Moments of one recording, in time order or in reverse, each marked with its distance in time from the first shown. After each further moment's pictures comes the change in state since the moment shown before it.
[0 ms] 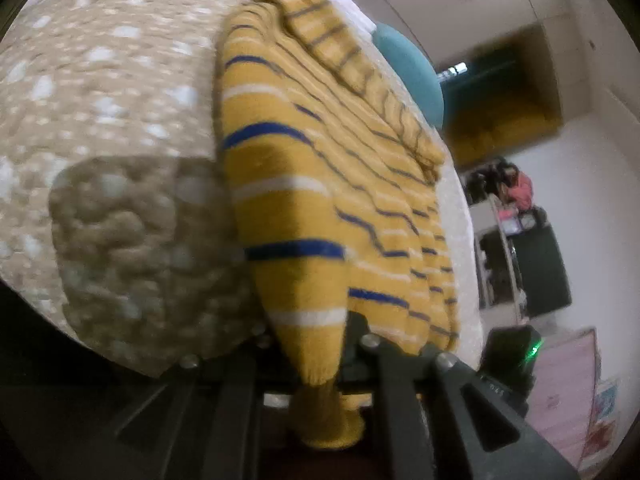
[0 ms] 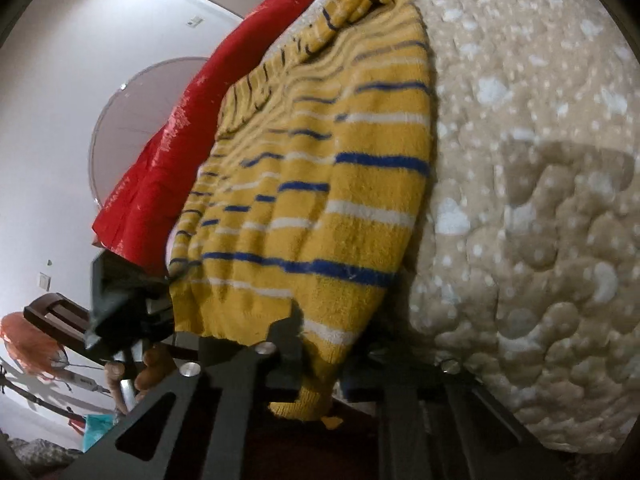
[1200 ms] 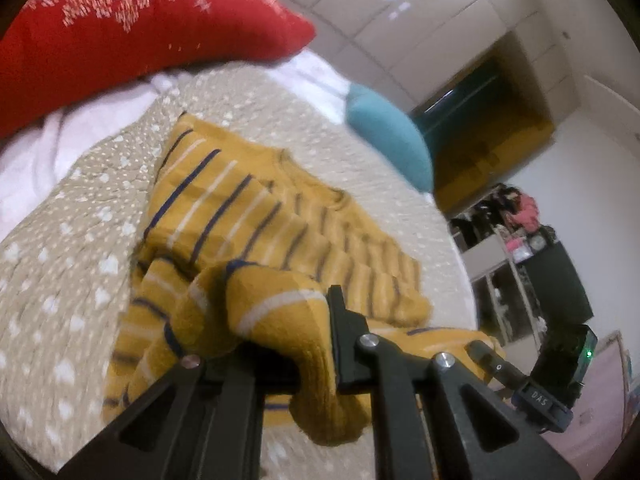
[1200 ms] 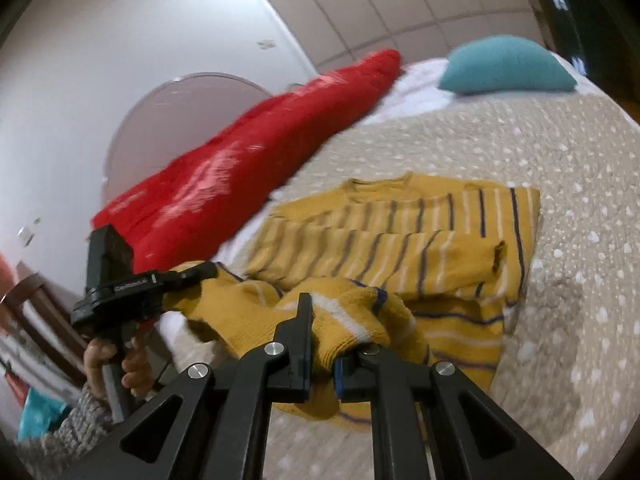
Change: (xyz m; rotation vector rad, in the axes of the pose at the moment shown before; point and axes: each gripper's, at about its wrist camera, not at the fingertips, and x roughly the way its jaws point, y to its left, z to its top) left arm 0.006 -0.086 0.157 0.177 -0.167 0.092; right arm -0.018 0.105 0.161 -0.341 -0.178 -0.088
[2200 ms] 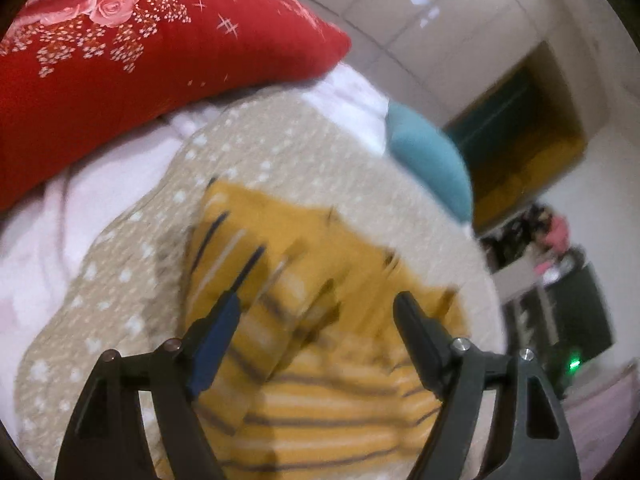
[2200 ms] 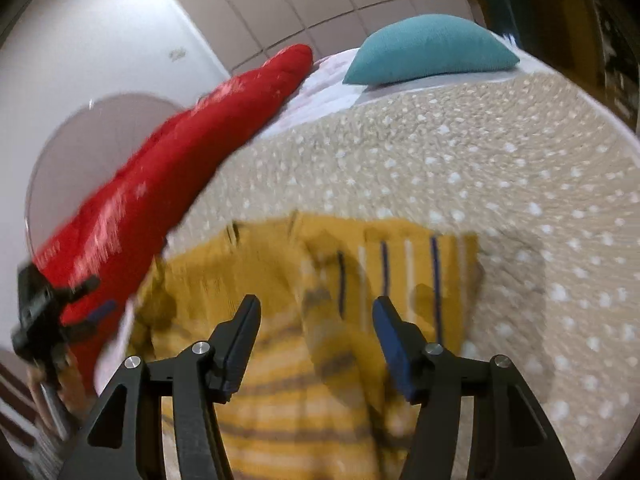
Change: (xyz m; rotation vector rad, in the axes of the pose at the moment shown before) left arm 0.017 0.026 0.076 0.001 -0.014 0.131; right arm 0.052 -0.084 0.072 0.111 0.016 -0.246
